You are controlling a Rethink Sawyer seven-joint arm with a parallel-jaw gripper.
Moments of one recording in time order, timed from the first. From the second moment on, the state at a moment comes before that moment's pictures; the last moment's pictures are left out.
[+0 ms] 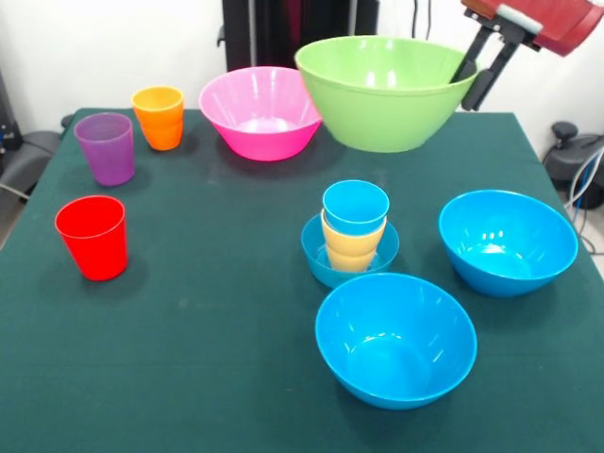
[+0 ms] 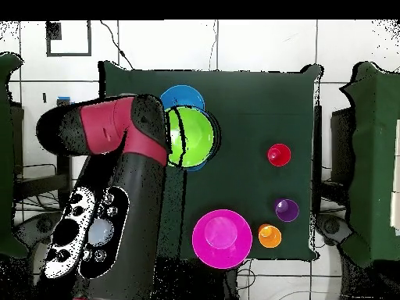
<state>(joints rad) 0.24 -0.57 -0.36 1.13 -0.14 0.90 2.21</state>
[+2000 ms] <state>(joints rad) 0.16 -0.52 -0.16 1.08 -0.24 0.98 2.03</state>
